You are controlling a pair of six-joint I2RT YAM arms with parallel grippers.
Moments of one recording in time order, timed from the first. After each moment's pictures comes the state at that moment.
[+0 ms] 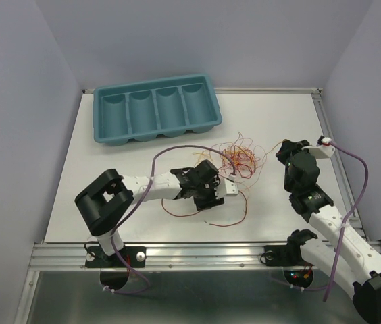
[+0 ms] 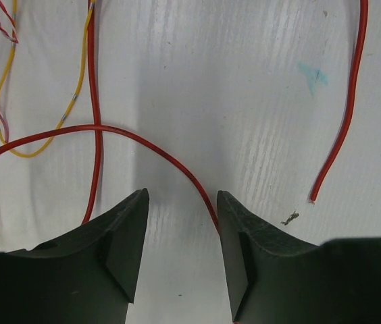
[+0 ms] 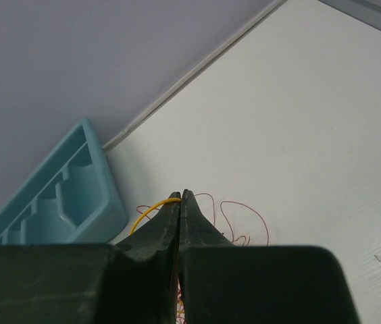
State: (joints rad) left arm -0.99 1.67 0.96 -0.28 0.24 0.42; right arm 0.37 0.78 0.52 0.17 0.67 0.69
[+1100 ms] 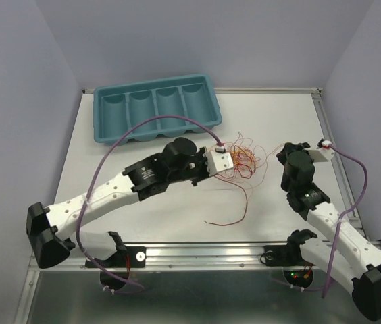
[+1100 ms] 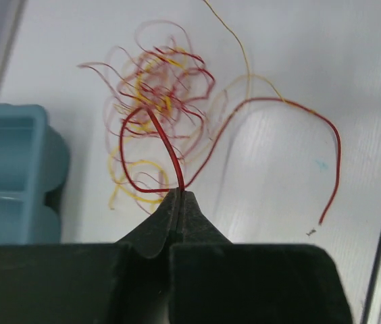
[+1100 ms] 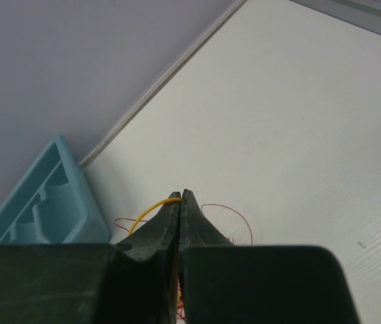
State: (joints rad) left arm -1.01 1.25 1.10 -0.37 0.11 0.42; right arm 0.37 0.82 0.51 0.16 0.77 0.76
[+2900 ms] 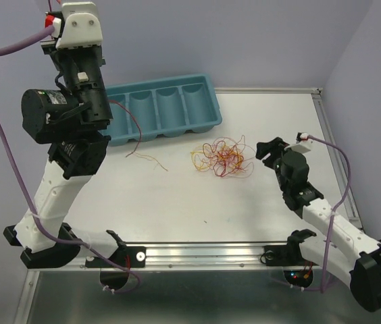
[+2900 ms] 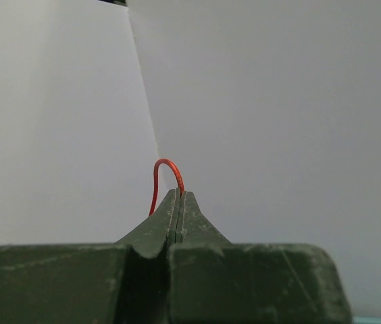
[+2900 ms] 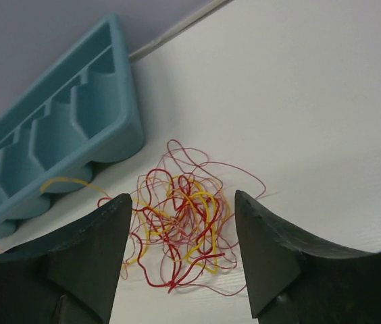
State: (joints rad) left arm -0.78 1.30 2.00 0.25 -0.85 0.93; right arm 0.37 0.92 0.47 0.24 0.42 0.67
